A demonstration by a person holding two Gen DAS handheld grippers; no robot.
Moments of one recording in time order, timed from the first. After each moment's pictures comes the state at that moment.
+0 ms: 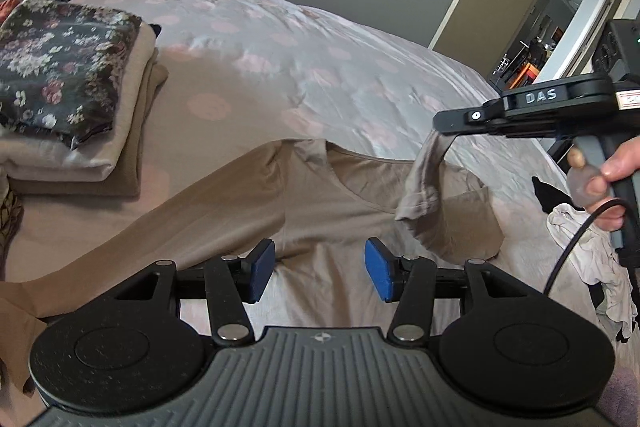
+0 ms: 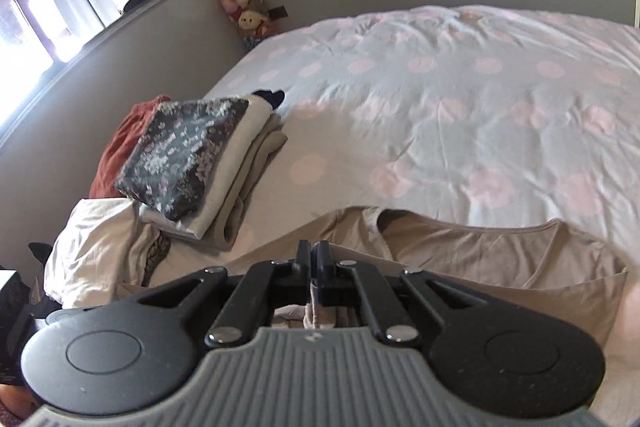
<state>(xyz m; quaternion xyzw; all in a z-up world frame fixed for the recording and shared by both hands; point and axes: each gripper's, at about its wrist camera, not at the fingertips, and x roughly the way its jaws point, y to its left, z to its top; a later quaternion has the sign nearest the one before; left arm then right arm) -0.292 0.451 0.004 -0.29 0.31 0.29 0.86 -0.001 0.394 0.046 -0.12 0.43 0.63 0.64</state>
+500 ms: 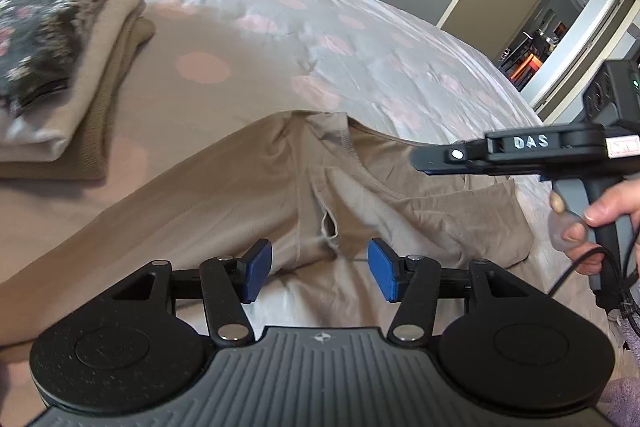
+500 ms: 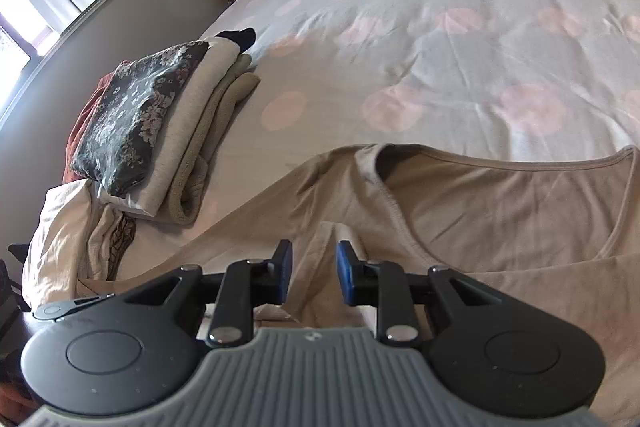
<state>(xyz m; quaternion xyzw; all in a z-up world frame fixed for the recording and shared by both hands) -0.254 0.497 -0.054 -0.32 0.33 0.27 0.85 0.023 0.428 -0.049 -0.12 0.47 0.62 0.62</state>
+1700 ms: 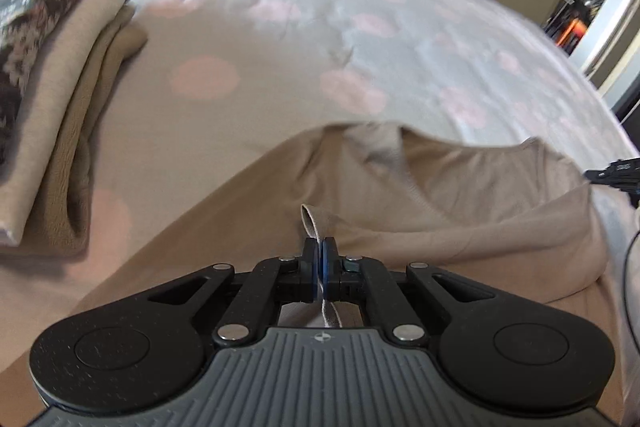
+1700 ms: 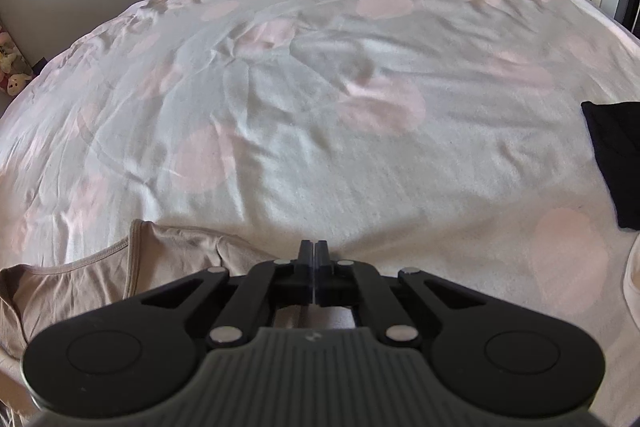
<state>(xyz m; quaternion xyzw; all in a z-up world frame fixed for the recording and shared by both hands) -0.189 0.547 -0.088 -0.28 0.40 0.33 0.81 0.274 0.317 -0.109 -0.09 0.47 0.36 0.80</state>
